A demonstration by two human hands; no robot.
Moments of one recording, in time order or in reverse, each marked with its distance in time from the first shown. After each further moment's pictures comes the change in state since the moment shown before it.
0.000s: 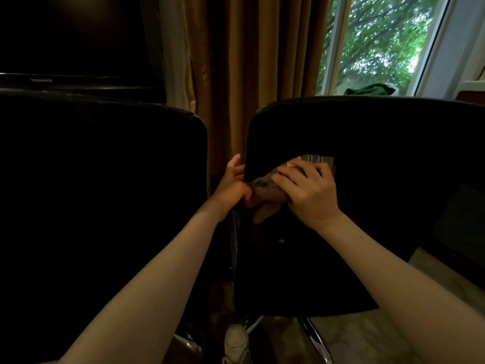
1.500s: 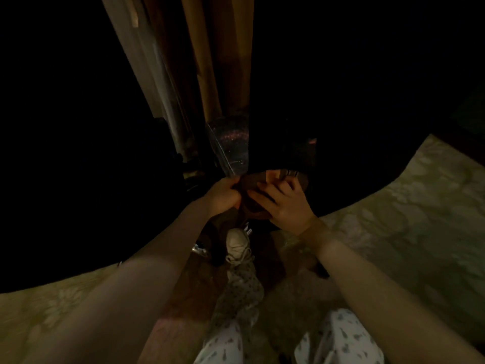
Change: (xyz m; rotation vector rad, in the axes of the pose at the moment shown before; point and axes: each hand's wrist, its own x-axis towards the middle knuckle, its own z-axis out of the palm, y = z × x) left_hand -0.032 -0.225 0.010 0.514 -0.256 -0.454; right_hand -0.234 -0.150 0.038 0.384 -0.319 0.136
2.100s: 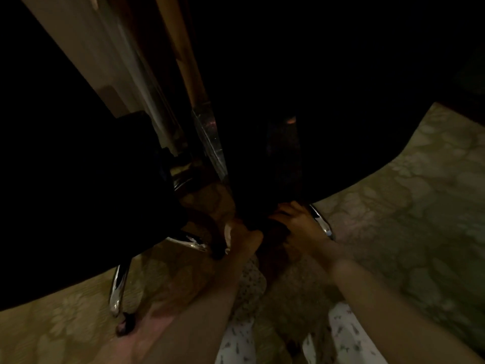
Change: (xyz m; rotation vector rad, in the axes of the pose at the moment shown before) left_hand 0.006 -0.075 0.117 -0.079 0.302 -0.409; right_hand -0.100 -0.018 0.018 0.432 -0.543 0.423
